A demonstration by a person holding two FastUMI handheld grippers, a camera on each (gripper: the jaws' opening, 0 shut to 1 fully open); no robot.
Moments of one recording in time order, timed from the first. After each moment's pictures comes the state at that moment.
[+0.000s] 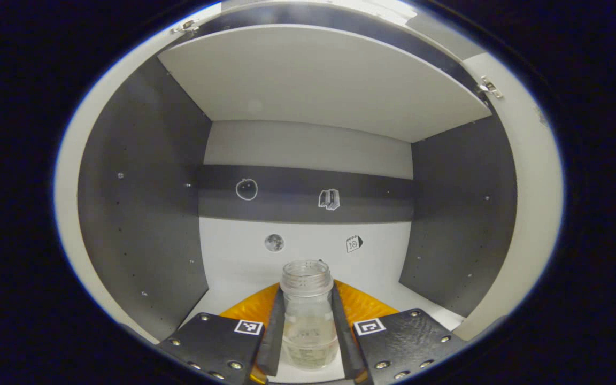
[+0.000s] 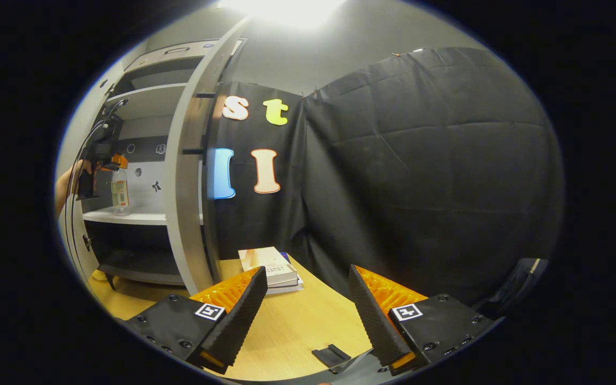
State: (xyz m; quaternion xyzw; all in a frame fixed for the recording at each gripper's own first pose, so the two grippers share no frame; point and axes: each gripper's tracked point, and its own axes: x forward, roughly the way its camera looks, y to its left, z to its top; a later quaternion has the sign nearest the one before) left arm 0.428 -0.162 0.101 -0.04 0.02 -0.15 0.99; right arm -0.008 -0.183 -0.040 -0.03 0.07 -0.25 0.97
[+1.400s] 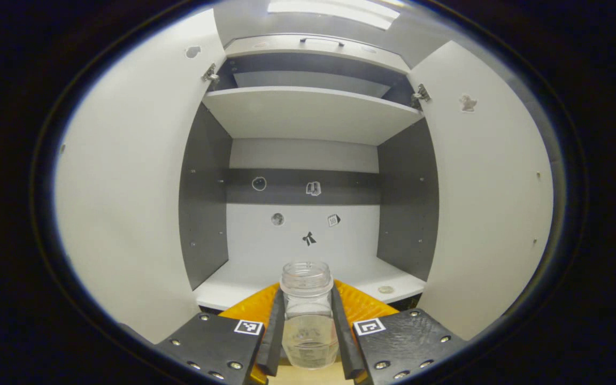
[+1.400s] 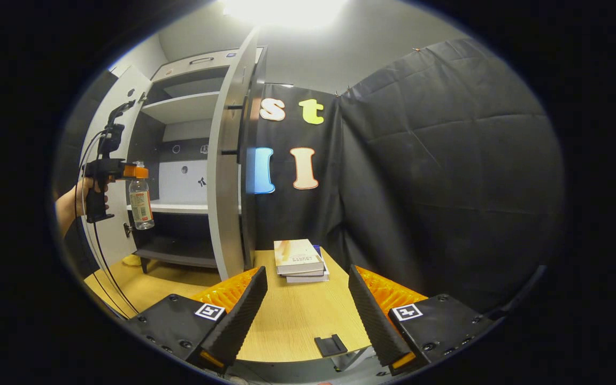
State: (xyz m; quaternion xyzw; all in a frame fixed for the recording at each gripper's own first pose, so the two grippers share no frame) left arm 0.238 -0.160 0.059 -0.02 0.01 -0.13 0.99; right arm -0.053 -0.184 -0.053 -0.02 0.08 -0.13 0.99
